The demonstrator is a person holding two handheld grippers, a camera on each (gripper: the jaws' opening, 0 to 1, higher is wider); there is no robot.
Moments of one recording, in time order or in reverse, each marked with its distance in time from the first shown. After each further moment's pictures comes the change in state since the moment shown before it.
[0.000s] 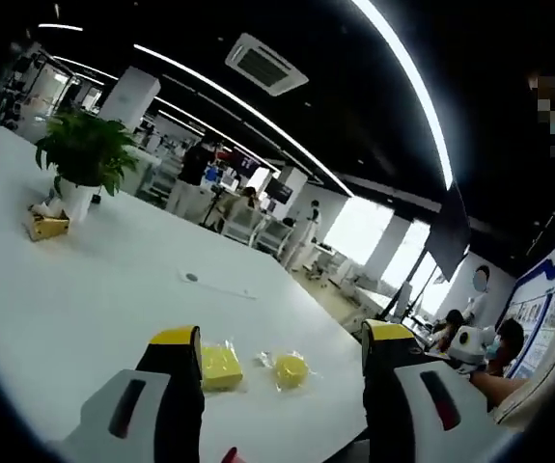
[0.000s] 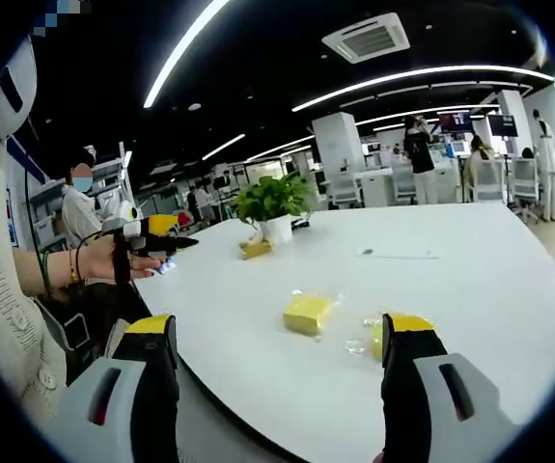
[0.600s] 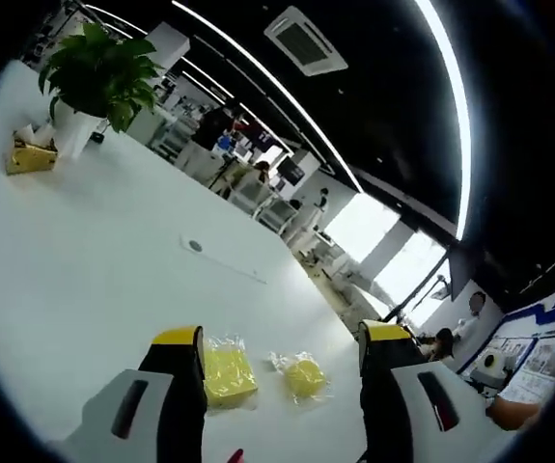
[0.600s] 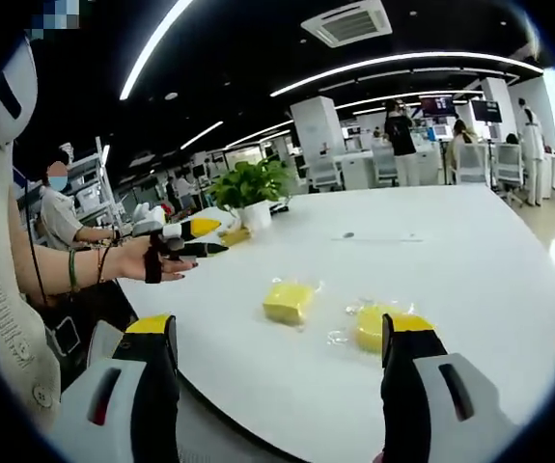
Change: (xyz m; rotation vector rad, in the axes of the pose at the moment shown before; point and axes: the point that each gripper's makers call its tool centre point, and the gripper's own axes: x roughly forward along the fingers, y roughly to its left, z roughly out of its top) left arm 0.099 0.089 -0.043 -0.162 0.102 0.021; right arm 0.013 -0.024 -0.011 0.044 0.081 -0.087
